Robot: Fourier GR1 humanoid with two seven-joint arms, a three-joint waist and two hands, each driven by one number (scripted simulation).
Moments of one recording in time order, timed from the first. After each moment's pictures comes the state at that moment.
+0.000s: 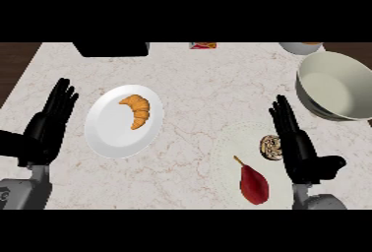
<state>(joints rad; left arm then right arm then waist) -0.15 0.40 -0.07 -1.49 0.30 0.16 -0.03 -0.07 -0.22 0.24 -1.57 -0.21 -0.27 -0.08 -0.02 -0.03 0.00</state>
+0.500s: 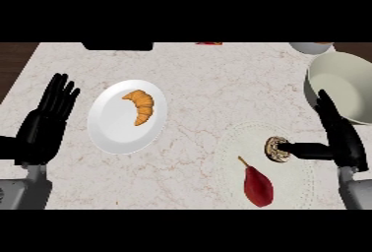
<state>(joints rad) -0.15 0.36 -0.03 -1.54 0.40 0.08 -0.05 -0.14 -0.44 0.10 -1.36 -0.14 -0.22 0.05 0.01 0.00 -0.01</state>
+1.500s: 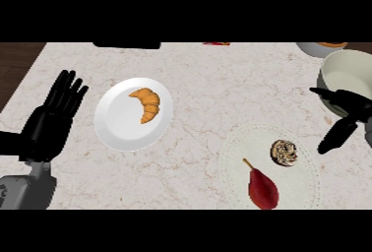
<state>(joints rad) -0.17 0.34 -0.02 -1.55 0.43 0.03 0.00 -0.54 -0.74 0.34 -1.00 0.11 0.40 0.39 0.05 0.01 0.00</state>
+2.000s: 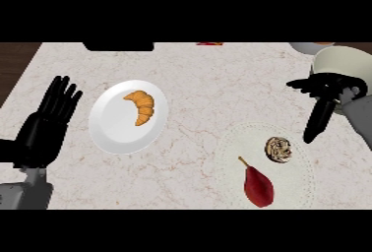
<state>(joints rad) -0.13 0.32 0.01 -1.57 0.42 0.03 0.00 -0.72 -0.62 0.31 -1.01 0.01 0.69 0.72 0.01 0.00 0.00</state>
